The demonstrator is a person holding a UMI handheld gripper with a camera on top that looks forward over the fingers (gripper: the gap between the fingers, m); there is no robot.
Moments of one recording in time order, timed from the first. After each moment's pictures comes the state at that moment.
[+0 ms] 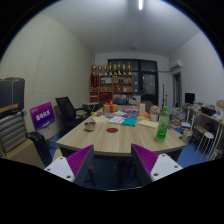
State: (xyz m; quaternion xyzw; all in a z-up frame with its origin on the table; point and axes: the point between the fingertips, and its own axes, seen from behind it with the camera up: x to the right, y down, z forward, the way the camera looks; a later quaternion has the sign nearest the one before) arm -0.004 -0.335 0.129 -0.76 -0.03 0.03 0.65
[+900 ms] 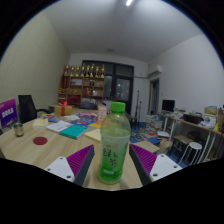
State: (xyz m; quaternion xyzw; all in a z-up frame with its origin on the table) arm 0.267 -0.036 0.089 -0.73 0.04 -0.10 0.67
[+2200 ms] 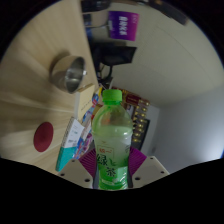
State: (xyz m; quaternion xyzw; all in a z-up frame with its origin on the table) arm -0.092 0.133 0.188 -0.39 -0.56 -0.58 0.45
